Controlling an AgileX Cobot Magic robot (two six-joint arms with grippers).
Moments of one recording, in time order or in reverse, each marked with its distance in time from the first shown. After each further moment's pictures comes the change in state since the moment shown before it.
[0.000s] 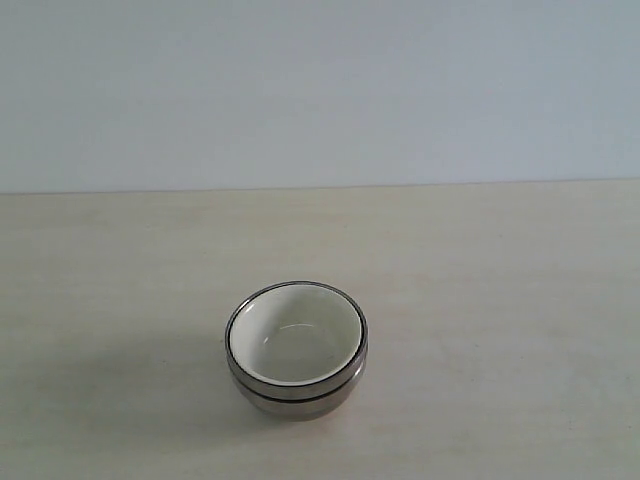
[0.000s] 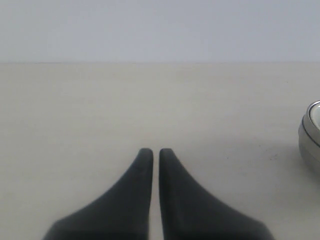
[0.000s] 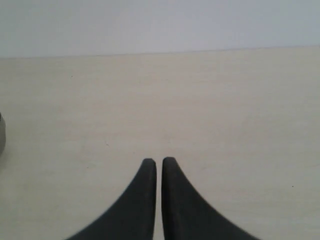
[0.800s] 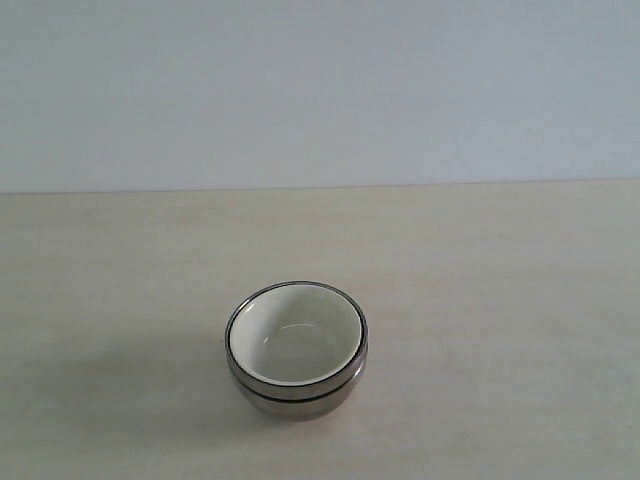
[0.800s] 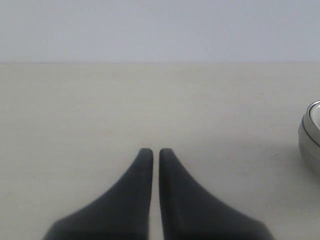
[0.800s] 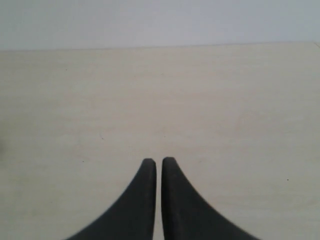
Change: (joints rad) left arm 0.000 0.000 0.000 0.000 0.000 0.000; right arm 0.000 0.000 0.001 -0.040 0.020 0.028
